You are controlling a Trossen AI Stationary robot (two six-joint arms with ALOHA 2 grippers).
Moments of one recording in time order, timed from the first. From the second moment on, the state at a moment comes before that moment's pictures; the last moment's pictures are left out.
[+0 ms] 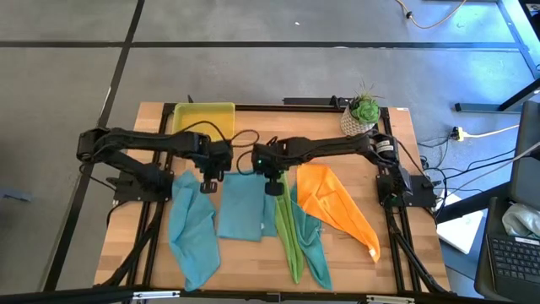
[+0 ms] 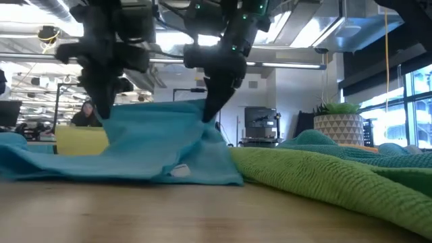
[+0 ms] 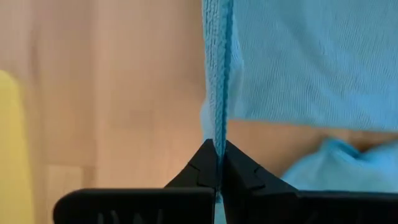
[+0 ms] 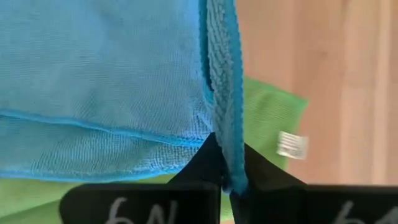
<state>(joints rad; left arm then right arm) 0.20 1.32 0.86 -0.90 0.08 0.09 -0.07 2.09 1.72 -0.80 0.04 -0.09</state>
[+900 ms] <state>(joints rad) -0.05 1.29 1.02 -1.02 0.17 -0.23 0.12 2.09 1.84 -0.93 0.02 -0.03</state>
